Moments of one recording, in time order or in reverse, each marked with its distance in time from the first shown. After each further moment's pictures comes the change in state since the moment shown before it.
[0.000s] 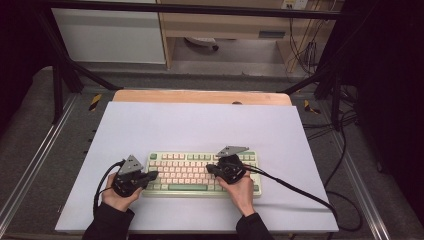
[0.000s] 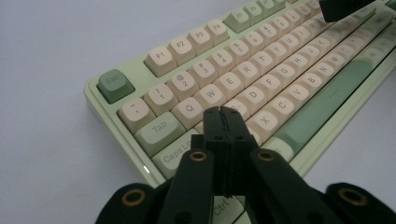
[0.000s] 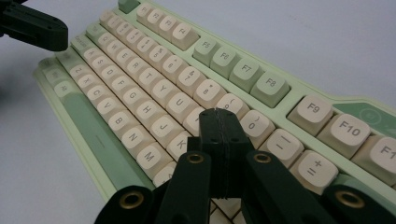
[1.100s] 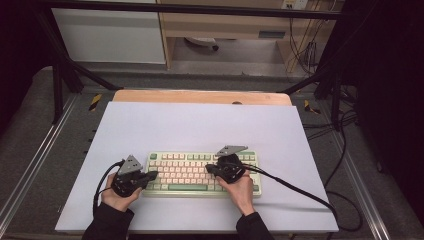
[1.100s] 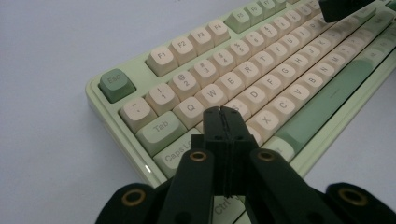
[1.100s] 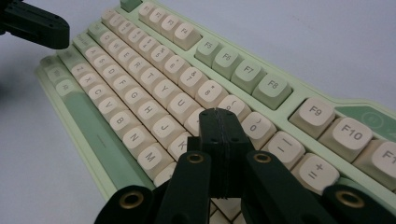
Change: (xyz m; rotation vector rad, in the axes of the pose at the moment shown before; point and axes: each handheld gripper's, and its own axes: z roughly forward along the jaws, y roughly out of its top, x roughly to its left) left arm 0.000 -0.001 -0.001 -0.003 -0.001 -0.001; right arm 0.000 0.003 -0.002 0.005 0.010 -0.010
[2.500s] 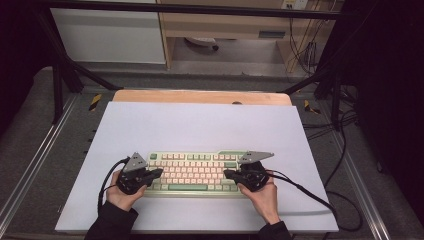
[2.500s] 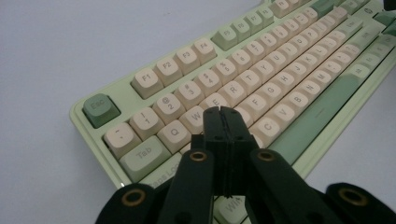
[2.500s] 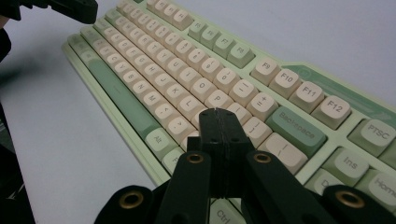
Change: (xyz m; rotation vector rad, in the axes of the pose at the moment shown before) left arm -0.009 0.016 0.007 0.001 -0.010 0.015; right arm -0.014 -0.025 -0.060 -0.019 0.009 -0.037
